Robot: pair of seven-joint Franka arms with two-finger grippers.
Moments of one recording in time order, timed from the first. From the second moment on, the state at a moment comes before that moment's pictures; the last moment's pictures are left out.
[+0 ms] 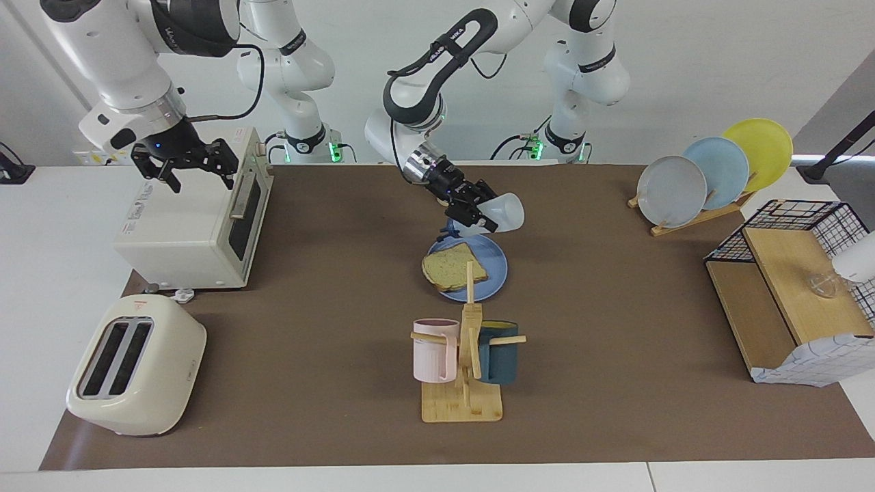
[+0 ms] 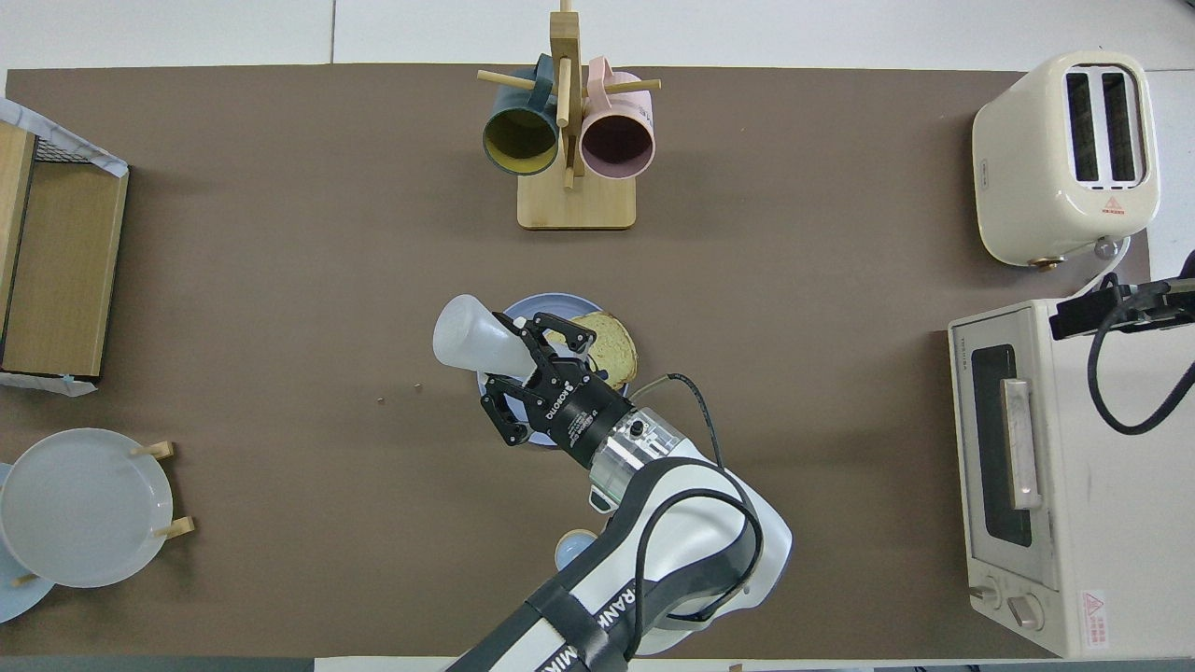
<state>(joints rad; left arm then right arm) -0.92 0.35 -0.14 -1.83 1.25 1.45 0.59 0.03 -0.08 -0.09 -1.73 -0.02 1.59 -0.12</state>
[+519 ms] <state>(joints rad) -0.66 0.37 -0.13 -1.84 1.37 1.58 0.59 0.03 -0.08 -0.09 -1.73 -0.02 1.59 -0.12</state>
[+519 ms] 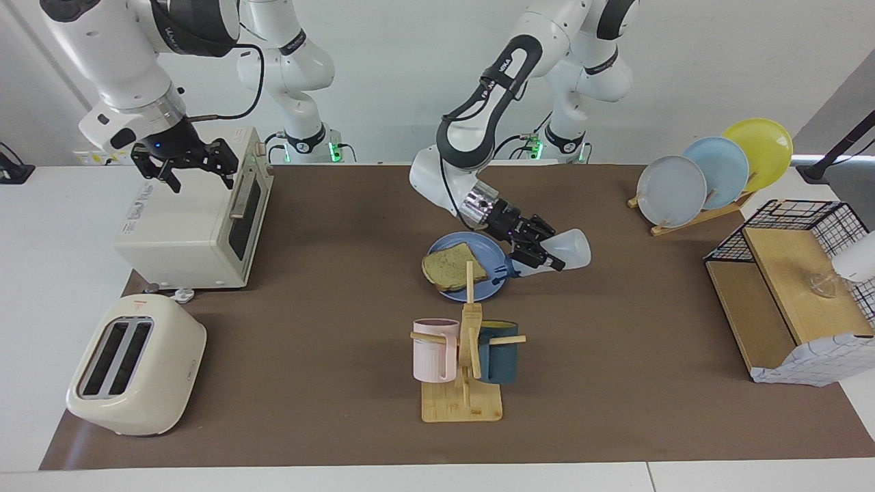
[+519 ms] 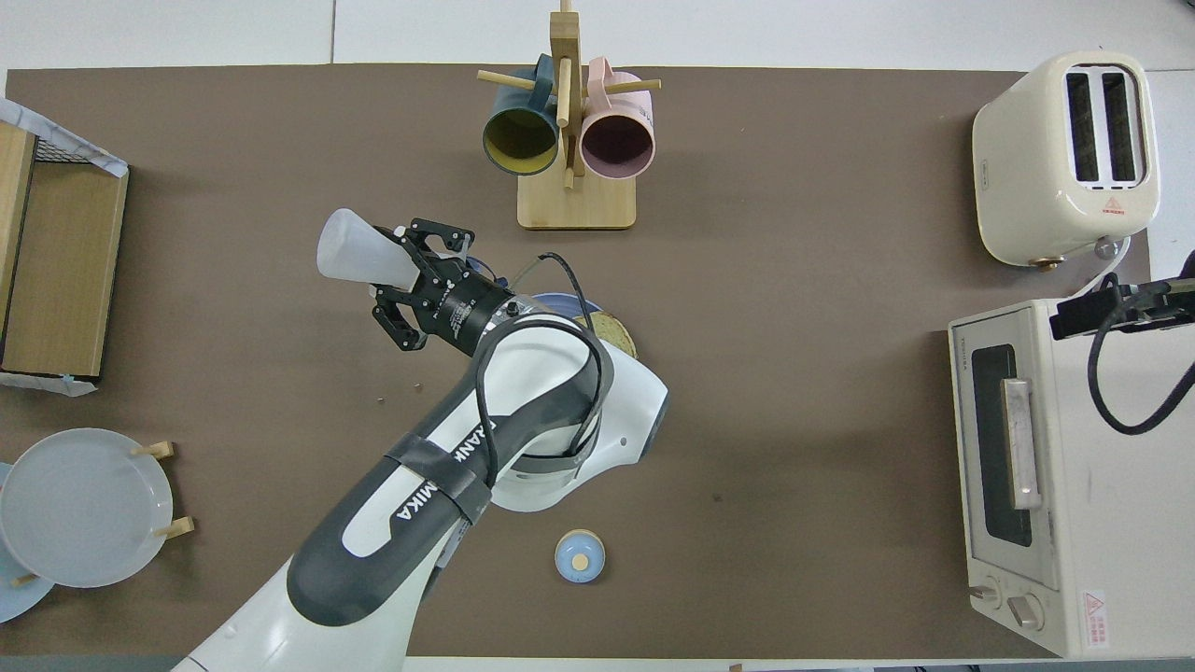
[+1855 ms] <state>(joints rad) -0.84 0.36 -0.13 -1.84 1.24 1.49 0.59 0.03 -0.08 -0.09 -1.73 -0.02 1.59 -0.12</state>
